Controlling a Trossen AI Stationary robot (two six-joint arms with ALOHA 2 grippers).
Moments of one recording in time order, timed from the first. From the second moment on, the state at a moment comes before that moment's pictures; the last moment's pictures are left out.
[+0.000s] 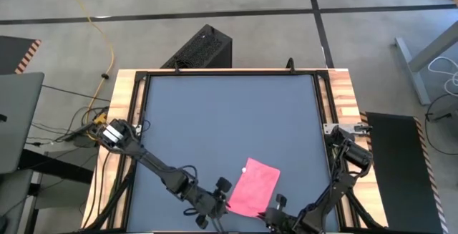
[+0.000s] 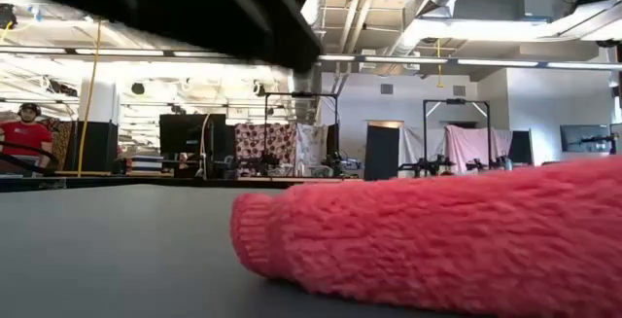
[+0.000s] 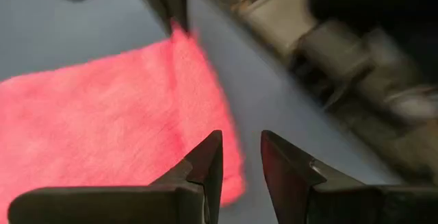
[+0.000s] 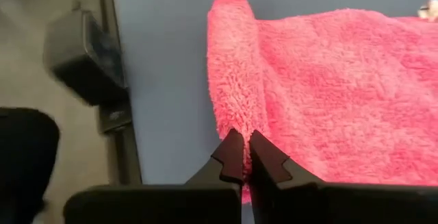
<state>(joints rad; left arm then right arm) -0.60 1.94 1.19 0.12 -0.17 0.13 0.99 2.11 1.36 -0.36 0.86 1.20</state>
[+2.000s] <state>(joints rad) -0.42 2.06 1.19 0.15 0.20 -0.32 1.00 2.11 1.36 -0.39 0.86 1.61</state>
